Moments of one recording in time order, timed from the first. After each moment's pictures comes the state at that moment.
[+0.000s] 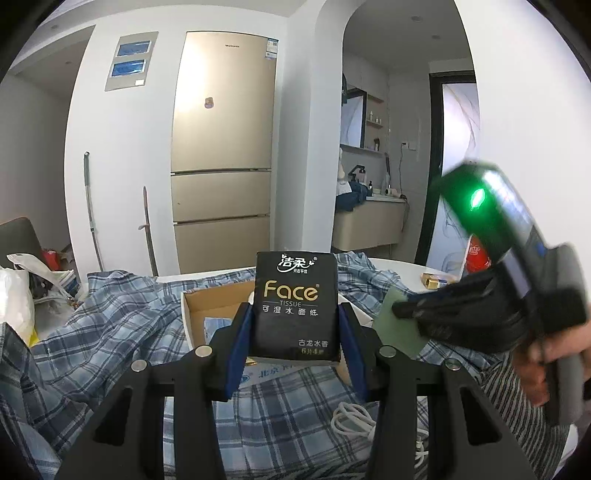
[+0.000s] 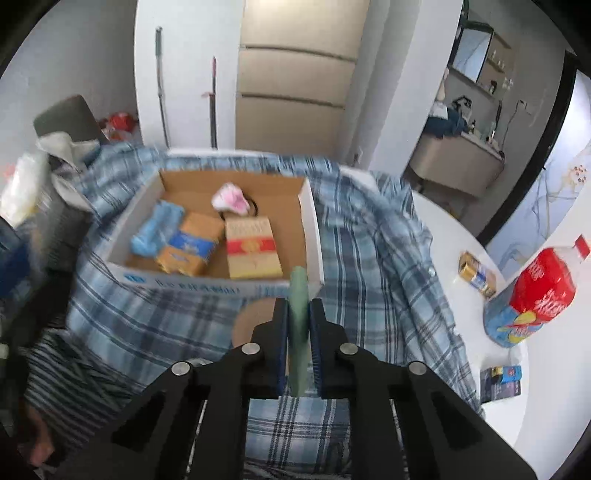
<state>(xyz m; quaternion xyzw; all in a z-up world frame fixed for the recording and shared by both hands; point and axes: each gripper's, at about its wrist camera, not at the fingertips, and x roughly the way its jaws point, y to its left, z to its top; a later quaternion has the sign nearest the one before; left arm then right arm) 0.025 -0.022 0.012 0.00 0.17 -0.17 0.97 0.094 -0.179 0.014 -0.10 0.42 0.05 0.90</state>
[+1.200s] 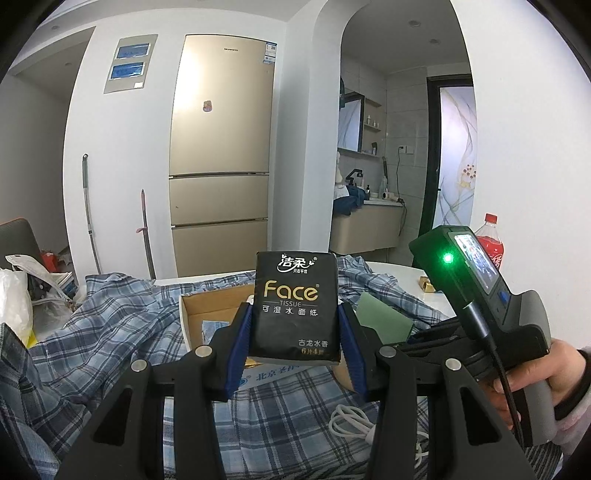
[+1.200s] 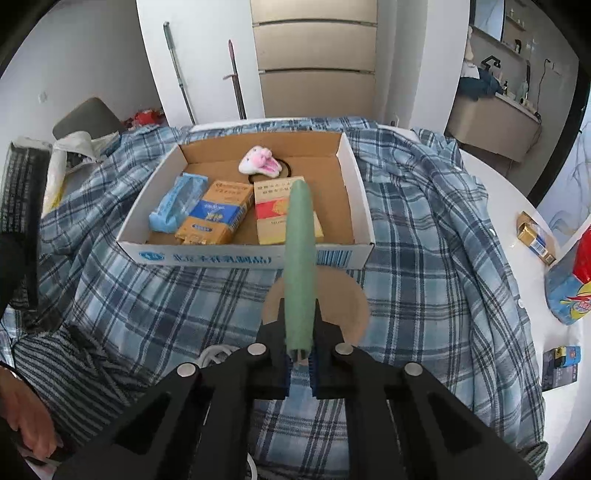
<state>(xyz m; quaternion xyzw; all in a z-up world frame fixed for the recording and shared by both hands) 0.025 -0.021 0.011 0.00 0.16 -0.17 0.97 0.108 -0.187 -0.038 -0.03 0.47 0.11 0.88</state>
